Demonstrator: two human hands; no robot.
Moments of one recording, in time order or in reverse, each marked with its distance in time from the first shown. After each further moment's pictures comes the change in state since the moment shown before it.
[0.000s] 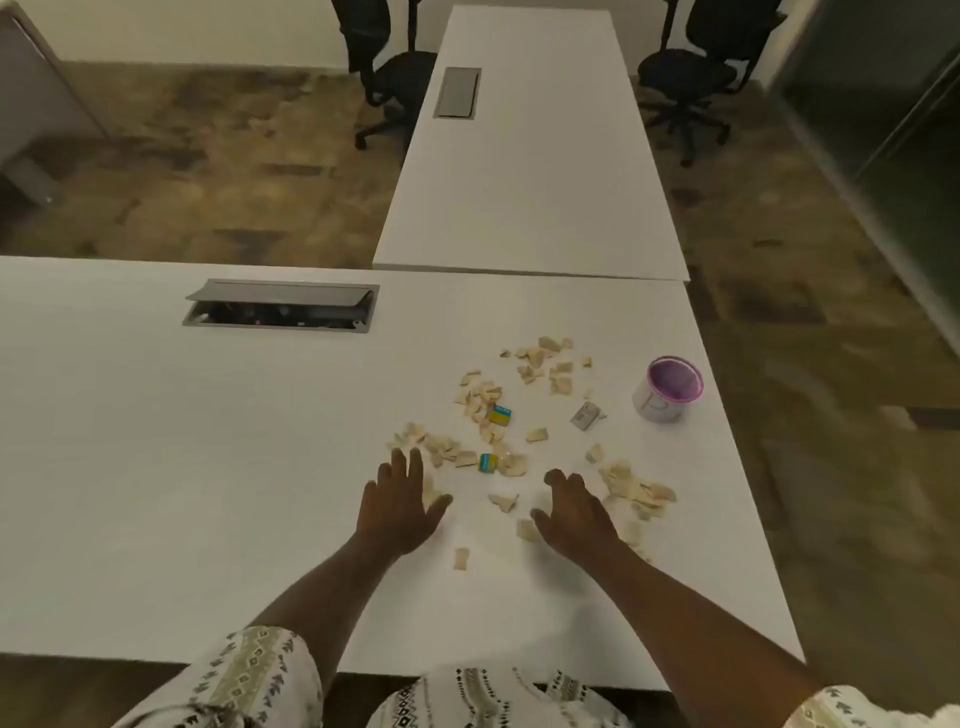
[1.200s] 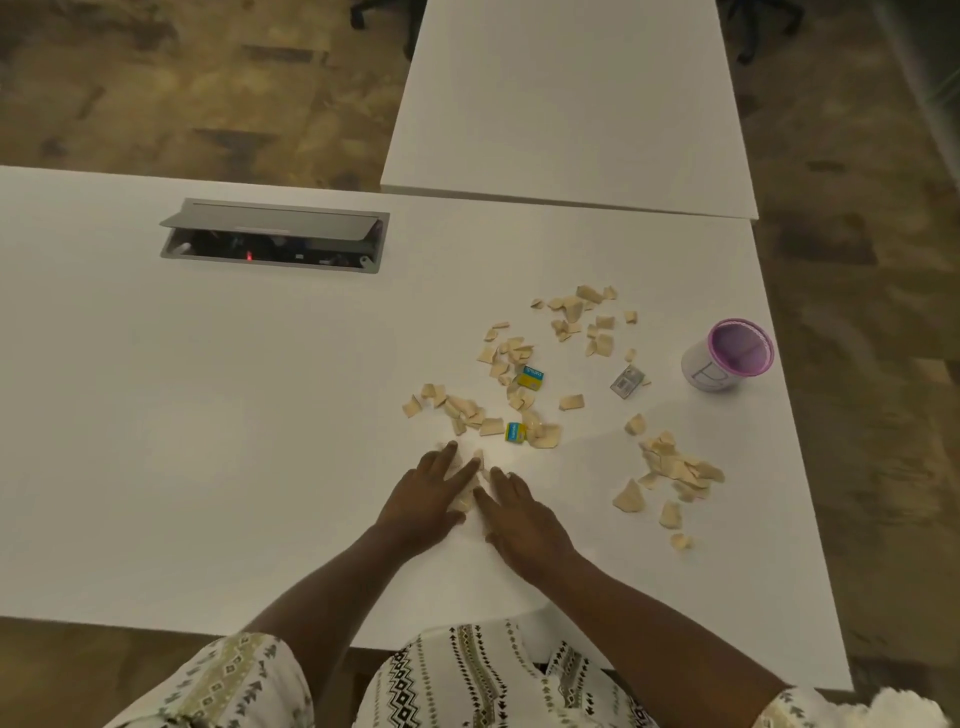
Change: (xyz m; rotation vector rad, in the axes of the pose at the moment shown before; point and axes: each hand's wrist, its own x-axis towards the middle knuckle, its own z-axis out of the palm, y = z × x) left_hand 0.020 -0.028 0.057 -0.050 -0.213 0.325; right_hand 0.018 -0.052 0.091 -0.271 -0.239 -0.413
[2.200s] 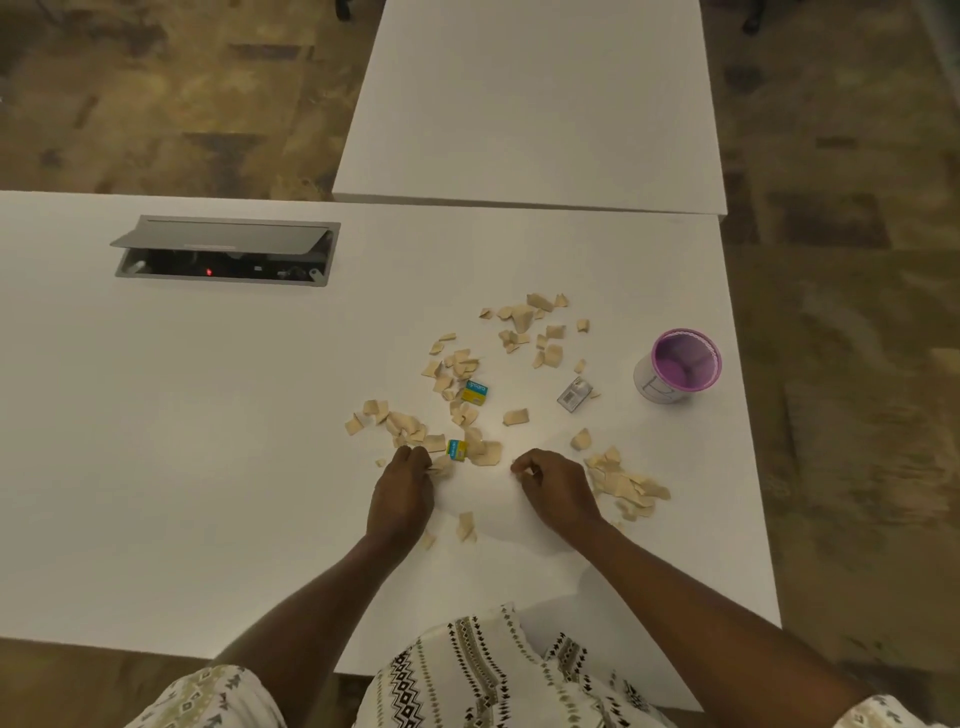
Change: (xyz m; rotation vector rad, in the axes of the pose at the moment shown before) left_hand 0.052 0.085 -0.034 -0.378 0.306 -0.431; right_hand -0.011 0.127 -0.073 0.719 0.305 0.325
